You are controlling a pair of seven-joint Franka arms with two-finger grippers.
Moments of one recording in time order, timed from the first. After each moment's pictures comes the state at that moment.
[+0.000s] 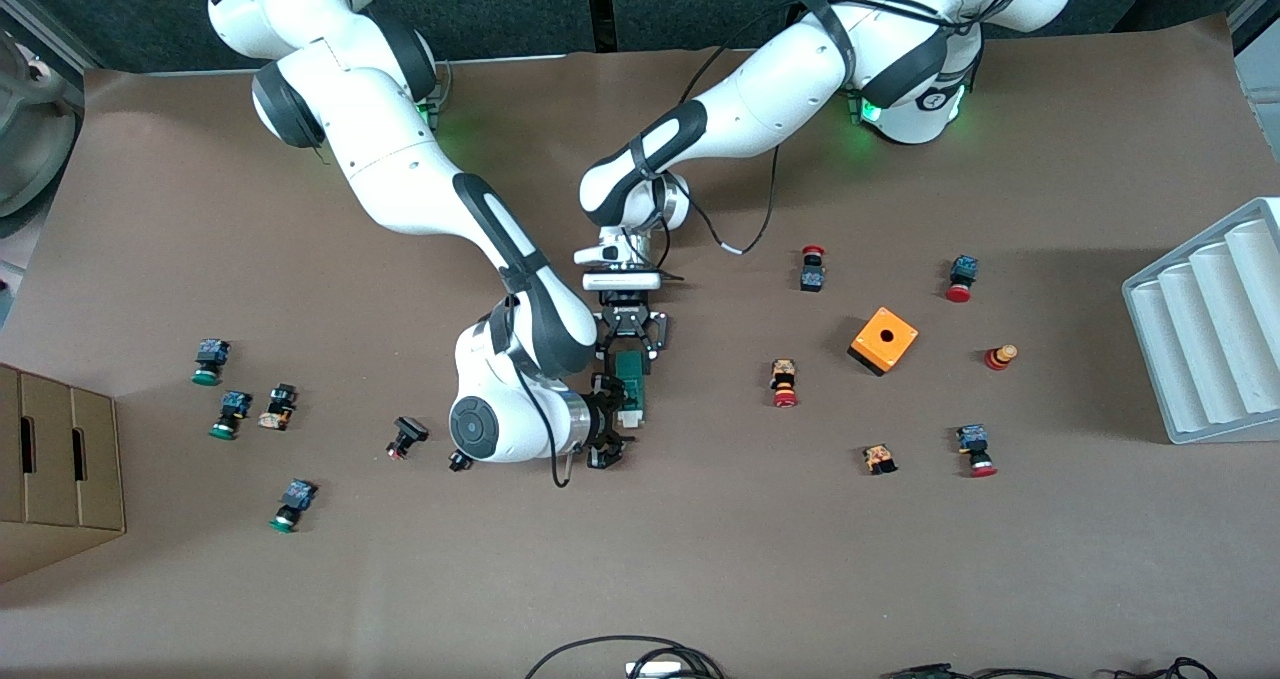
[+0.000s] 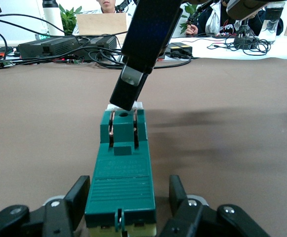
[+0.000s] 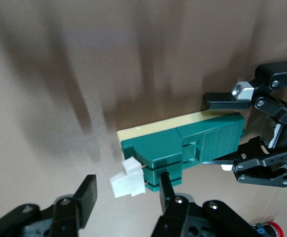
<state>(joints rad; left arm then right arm) -0.73 1.02 -0.41 -1.62 2.05 1.92 -2.46 0.57 1.02 -0.09 -1.10 0.68 2.06 1.90</state>
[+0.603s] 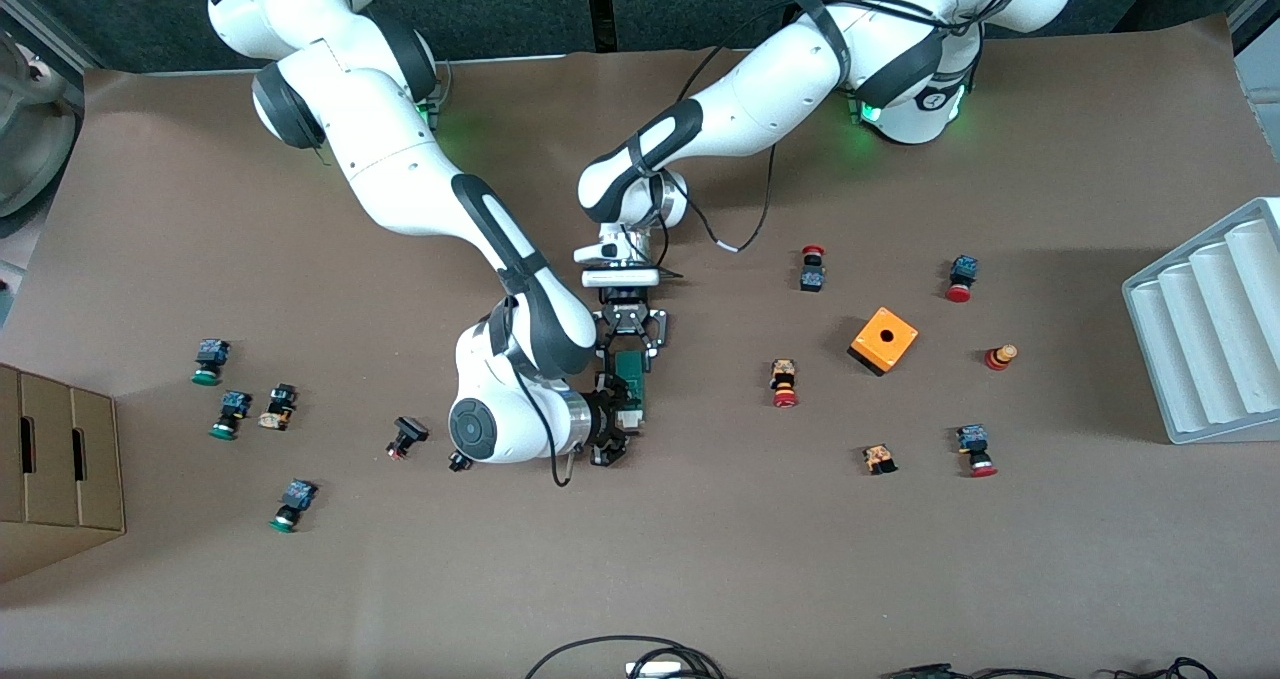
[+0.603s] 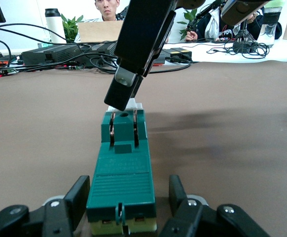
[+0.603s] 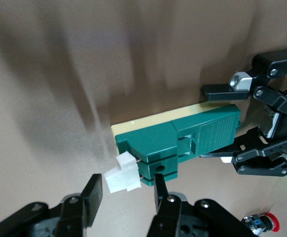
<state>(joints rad) -0.74 1.03 -0.40 -1.62 2.06 1.88 -2.46 0.57 1.02 -0.09 -1.10 0.71 2.05 1.90</state>
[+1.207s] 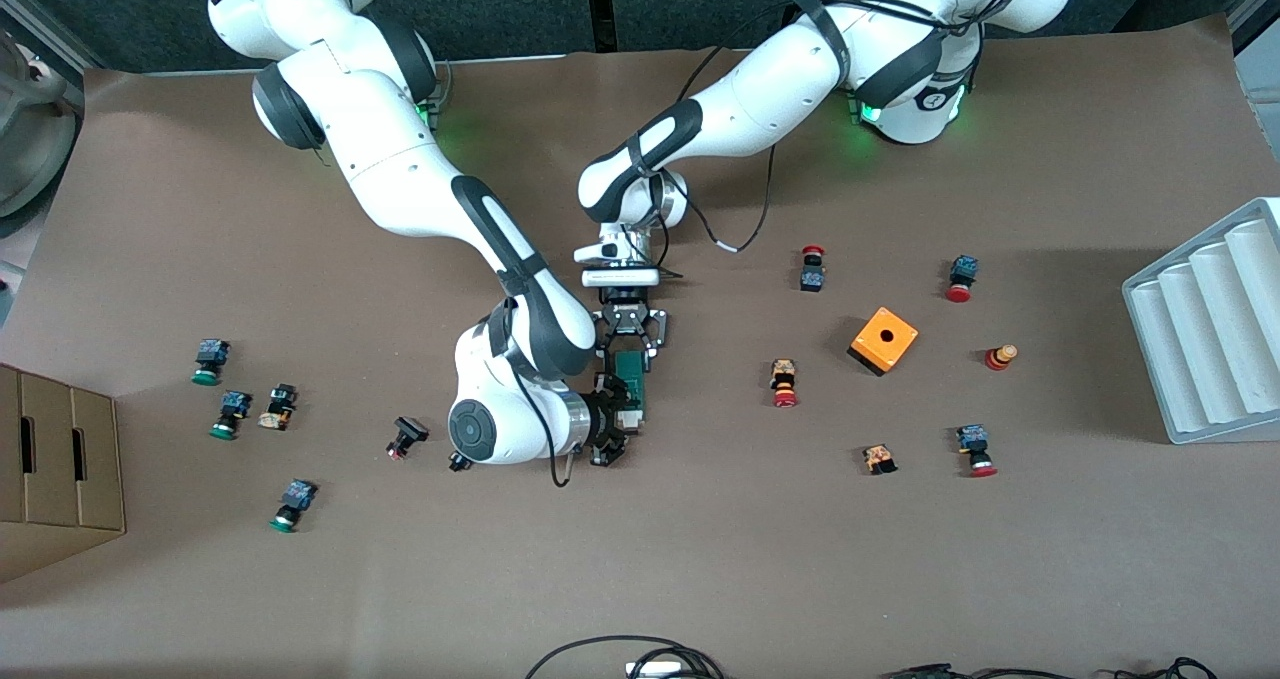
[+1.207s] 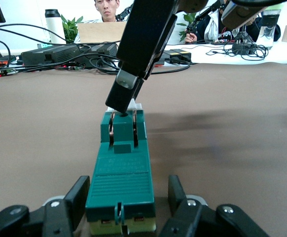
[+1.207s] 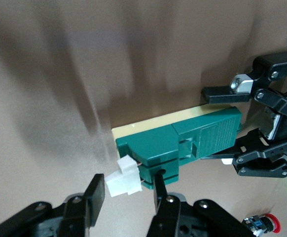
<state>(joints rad) -0.75 1.03 -0.40 -1.62 2.07 1.88 -2.48 0.57 1.02 -0.09 -1.10 0.71 2.05 1.90</state>
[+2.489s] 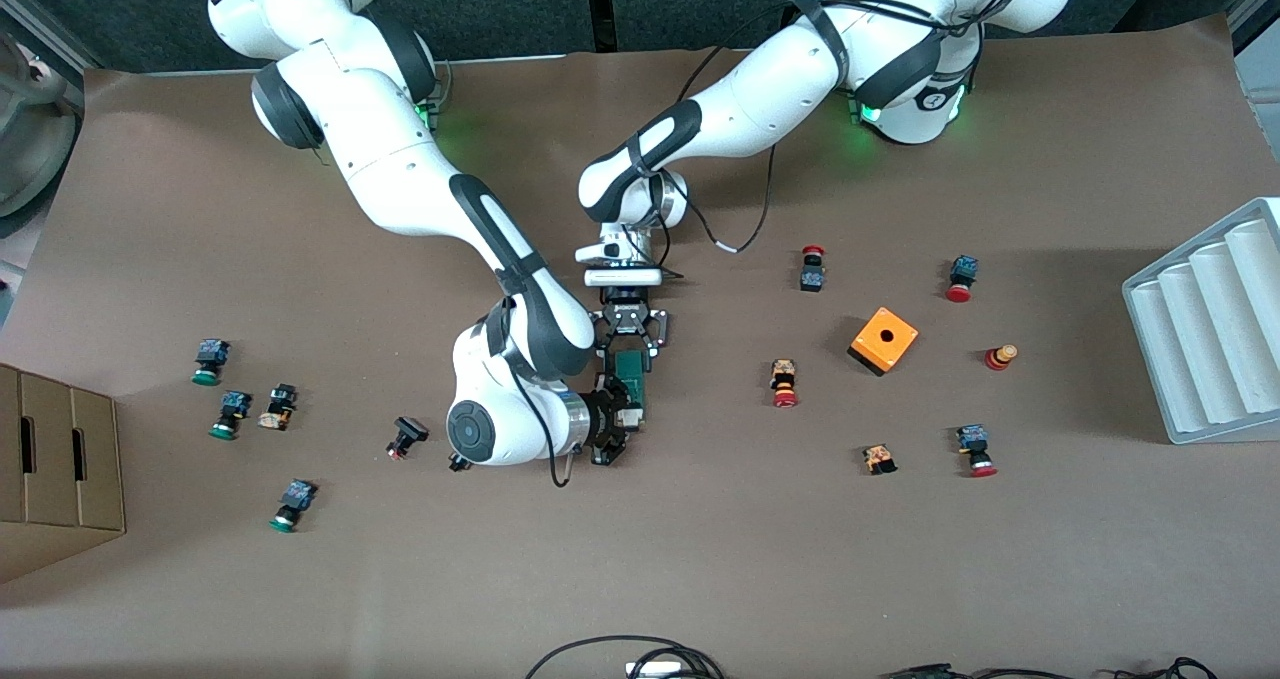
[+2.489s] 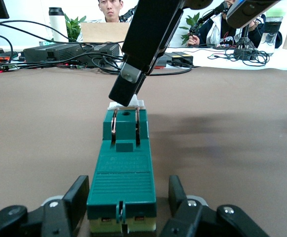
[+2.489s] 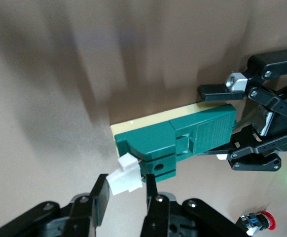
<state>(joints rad) -0.75 1.03 -0.40 -1.62 2.07 1.87 -2.51 0.57 1.02 -0.09 -1.08 0.71 2.03 1.90</state>
